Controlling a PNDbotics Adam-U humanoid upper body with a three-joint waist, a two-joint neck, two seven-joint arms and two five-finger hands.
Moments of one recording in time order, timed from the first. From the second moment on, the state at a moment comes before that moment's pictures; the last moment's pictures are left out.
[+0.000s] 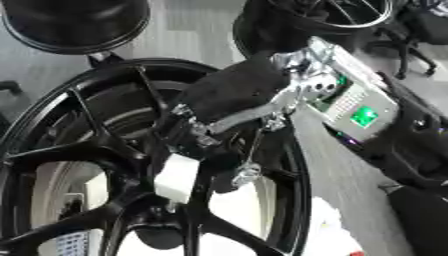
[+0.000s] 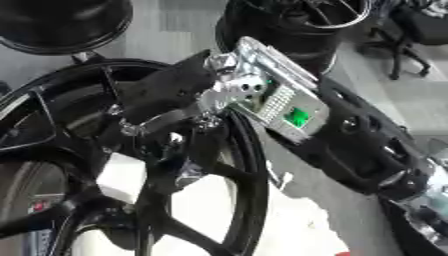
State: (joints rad) left arm -0.26 0.30 0.25 -1.90 0.14 0.00 0.17; right arm -0.92 -0.66 0.54 -1.90 0.26 -0.31 0.87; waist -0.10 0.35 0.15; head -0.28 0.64
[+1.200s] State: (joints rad) left arm -0.25 0.29 0.26 -1.88 0.15 0.00 0.17; right arm -0.90 -0.66 0.54 -1.86 0.19 -0.30 0.78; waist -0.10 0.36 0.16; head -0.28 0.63
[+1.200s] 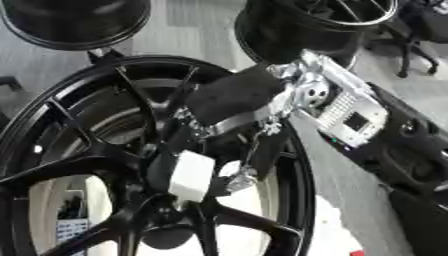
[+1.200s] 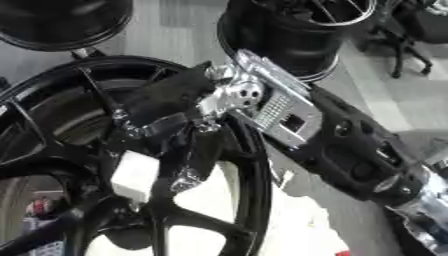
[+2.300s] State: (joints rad) left arm -0.25 0.29 0.26 -1.87 0.15 0.01 0.17; right arm -0.90 -0.86 0.34 -1.74 -0.04 -0.22 0.44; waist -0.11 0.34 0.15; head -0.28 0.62
